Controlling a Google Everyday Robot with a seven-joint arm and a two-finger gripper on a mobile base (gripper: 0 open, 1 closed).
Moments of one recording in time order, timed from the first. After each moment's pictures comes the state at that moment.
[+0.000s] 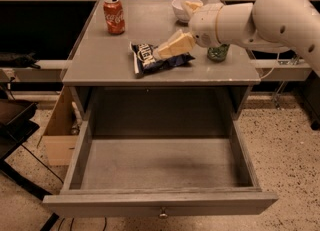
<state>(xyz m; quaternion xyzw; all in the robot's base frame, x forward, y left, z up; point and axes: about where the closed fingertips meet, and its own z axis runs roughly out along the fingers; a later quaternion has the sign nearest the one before) 0.668 -0.028 0.957 -0.50 0.63 0.18 0.57</state>
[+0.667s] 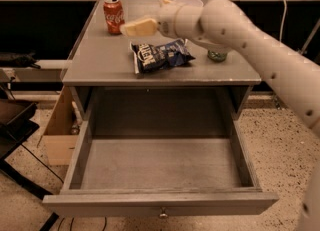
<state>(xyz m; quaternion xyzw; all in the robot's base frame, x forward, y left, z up) 0.771 0.042 0.949 -0.36 0.66 0.24 0.61</state>
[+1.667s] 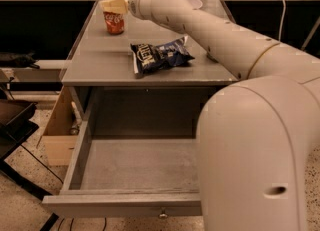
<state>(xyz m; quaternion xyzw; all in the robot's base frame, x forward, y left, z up) 0.880 0.107 0.960 -0.25 0.71 0.19 0.63</state>
